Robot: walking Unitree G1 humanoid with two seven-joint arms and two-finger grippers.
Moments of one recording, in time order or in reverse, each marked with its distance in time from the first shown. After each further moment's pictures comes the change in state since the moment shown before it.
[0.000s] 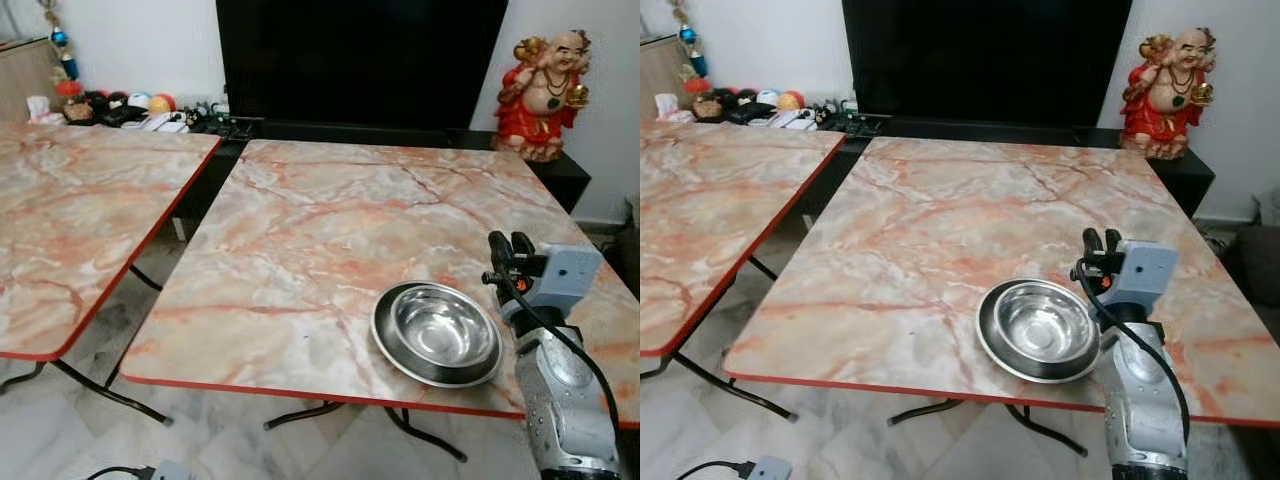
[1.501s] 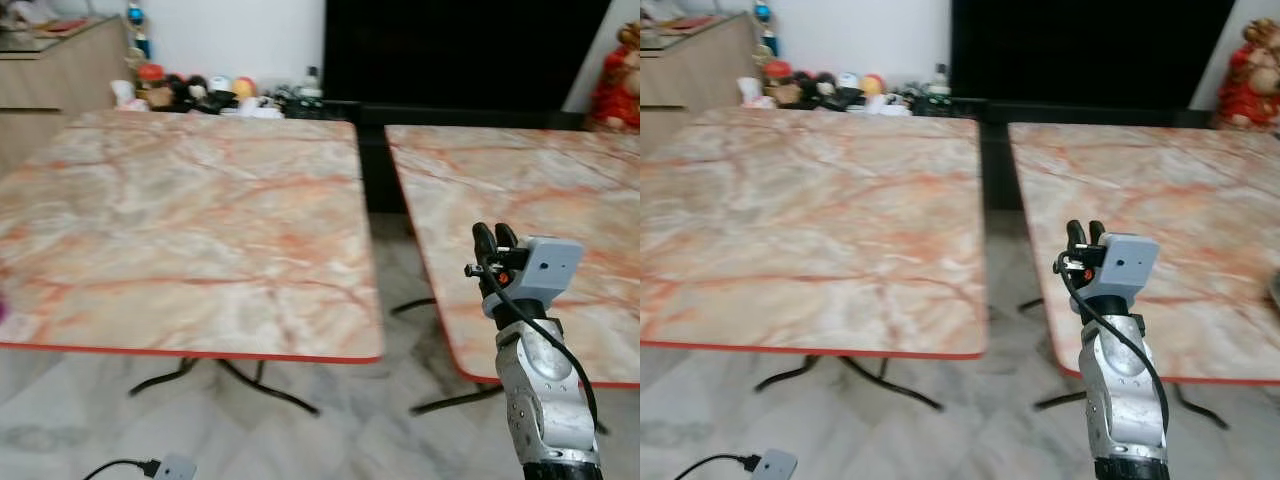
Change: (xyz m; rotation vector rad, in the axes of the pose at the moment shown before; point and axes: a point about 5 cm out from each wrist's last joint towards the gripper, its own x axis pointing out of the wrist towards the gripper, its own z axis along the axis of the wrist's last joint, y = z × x) left arm 0.001 0.002 0.005 0.000 -0.020 -0.004; right arm 0.010 0.024 0.009 0.032 -0.048 0.035
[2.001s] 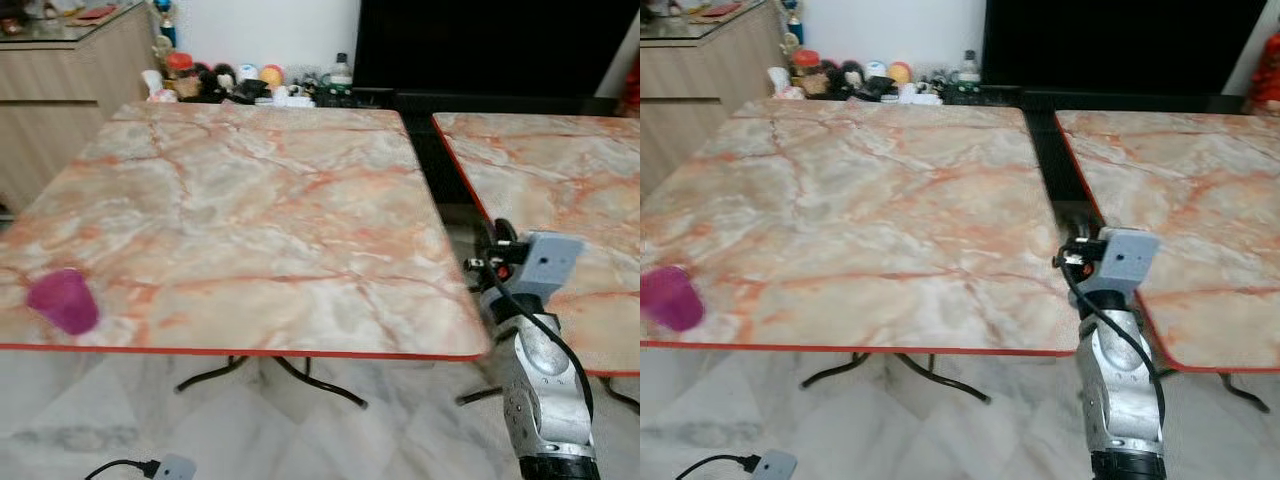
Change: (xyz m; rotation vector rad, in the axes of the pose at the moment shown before) left arm 0.000 -0.001 -0.001 0.000 0.002 -0.003; right arm 0.002 0.001 0.002 0.014 -0.006 -0.009
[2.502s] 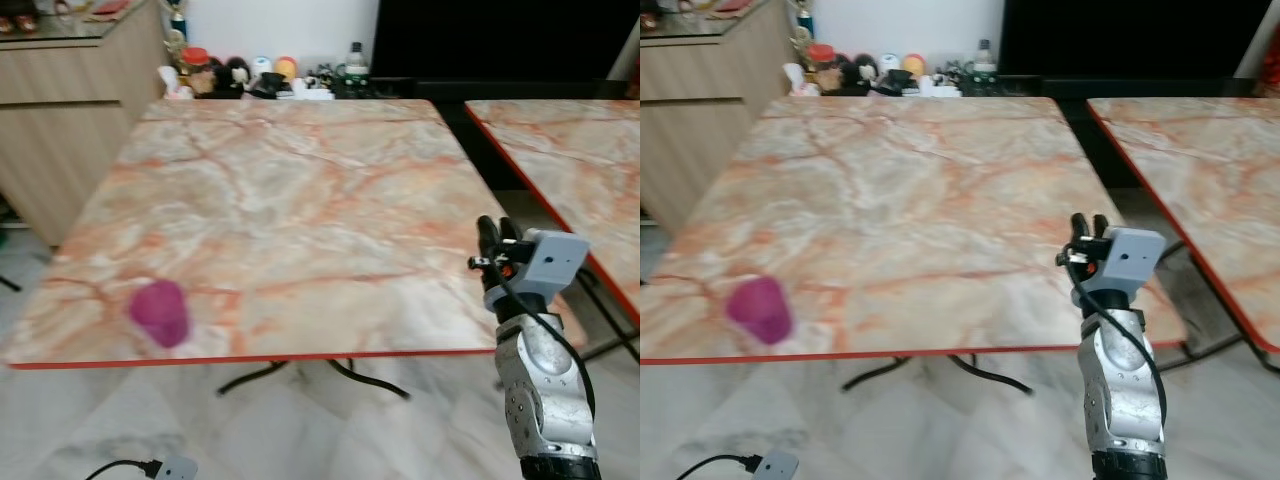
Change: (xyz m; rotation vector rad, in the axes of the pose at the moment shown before) left arm 0.000 -0.001 0.001 0.002 -0.005 -0.005; right arm 0.000 0.001 0.002 0.011 -0.008 -0.006
